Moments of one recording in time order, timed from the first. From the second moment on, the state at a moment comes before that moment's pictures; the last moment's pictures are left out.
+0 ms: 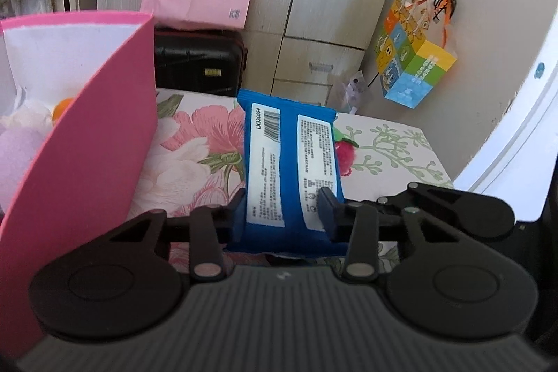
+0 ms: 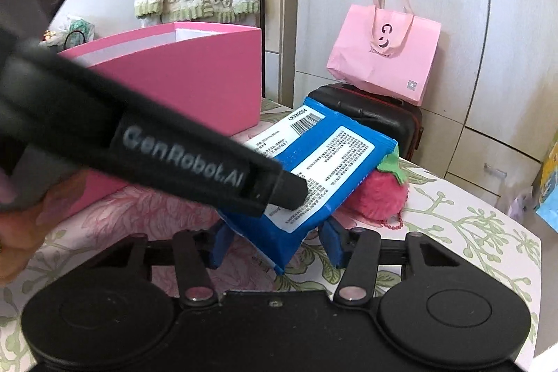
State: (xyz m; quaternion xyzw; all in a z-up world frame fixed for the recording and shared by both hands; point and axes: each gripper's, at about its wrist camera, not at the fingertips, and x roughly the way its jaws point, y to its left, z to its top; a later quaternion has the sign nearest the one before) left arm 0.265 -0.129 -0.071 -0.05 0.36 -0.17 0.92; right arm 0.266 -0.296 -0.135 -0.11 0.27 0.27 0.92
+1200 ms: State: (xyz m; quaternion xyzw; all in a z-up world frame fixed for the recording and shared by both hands) left arm 0.102 -0.101 -0.046 0.01 0.34 -0.25 0.91; right arm 0.118 -0.278 -0.117 -0.07 0.30 0.21 0.93
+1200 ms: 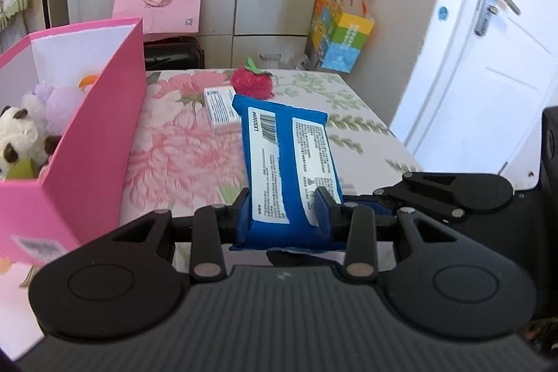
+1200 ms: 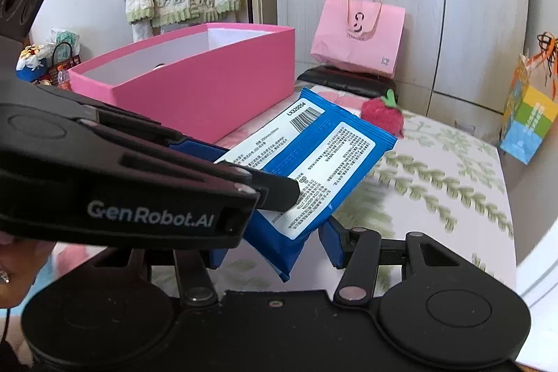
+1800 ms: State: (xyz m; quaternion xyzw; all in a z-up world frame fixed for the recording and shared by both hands) left arm 0.011 -0.027 -0.015 0.05 0.33 -0.24 0.91; right arm 0.026 -0.208 -0.097 -0.12 0.28 0.26 0.92
